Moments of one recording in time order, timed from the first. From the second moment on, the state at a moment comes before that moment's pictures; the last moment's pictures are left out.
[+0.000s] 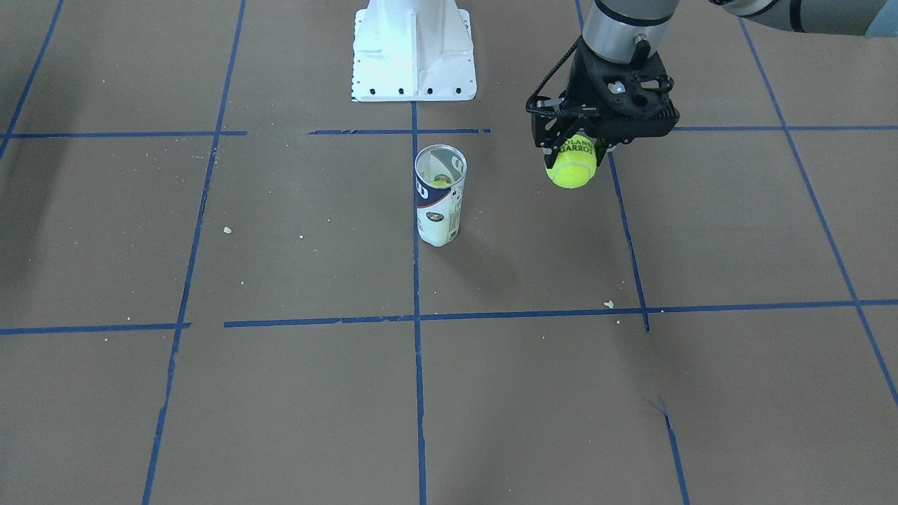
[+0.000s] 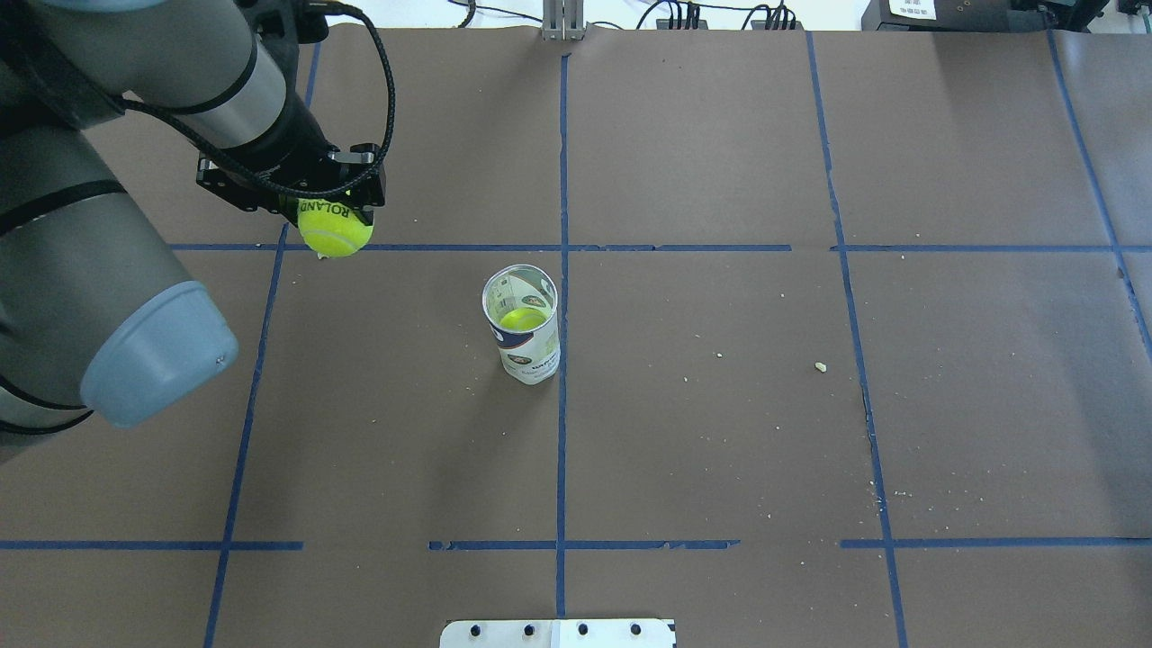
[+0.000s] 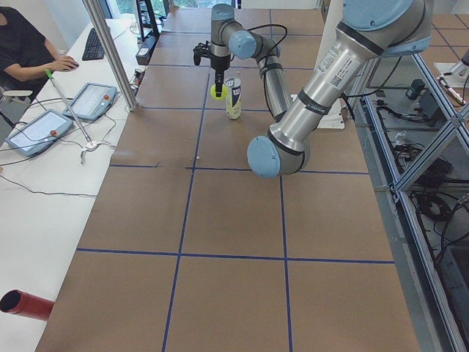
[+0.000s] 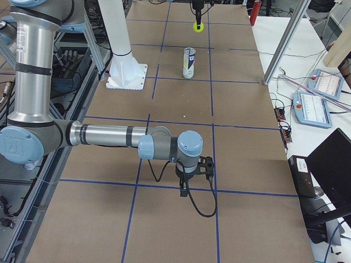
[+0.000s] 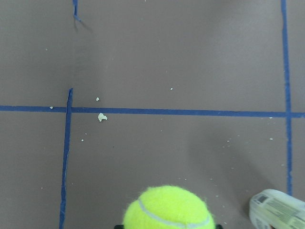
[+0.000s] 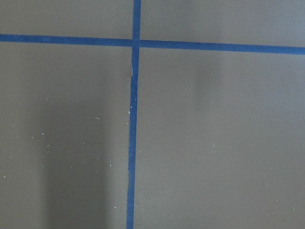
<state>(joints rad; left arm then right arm) -0.83 -2.29 -2.03 -1.10 -2.06 -1.00 1.54 -1.71 1.70 -1.57 2.29 0.00</state>
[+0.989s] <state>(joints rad) -0.70 -2.53 -1.77 -1.14 -2.12 -1.18 1.54 -1.71 1.70 -1.57 2.29 0.00</state>
